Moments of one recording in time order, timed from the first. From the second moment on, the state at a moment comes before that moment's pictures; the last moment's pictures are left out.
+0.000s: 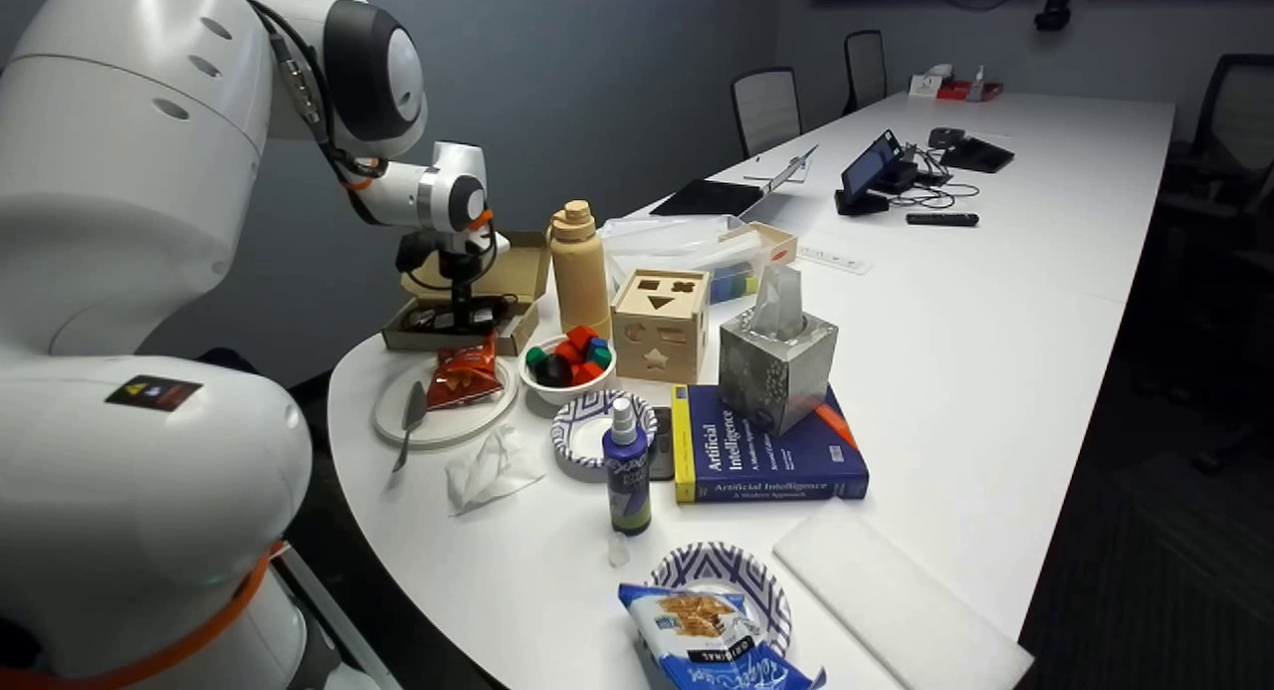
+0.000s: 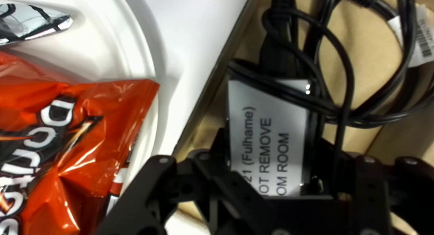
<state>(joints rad) 0.63 0.84 0.12 -1.52 0.08 2.27 1.24</state>
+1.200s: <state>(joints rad) 0.63 0.52 0.13 -1.62 0.08 2.13 1.35</state>
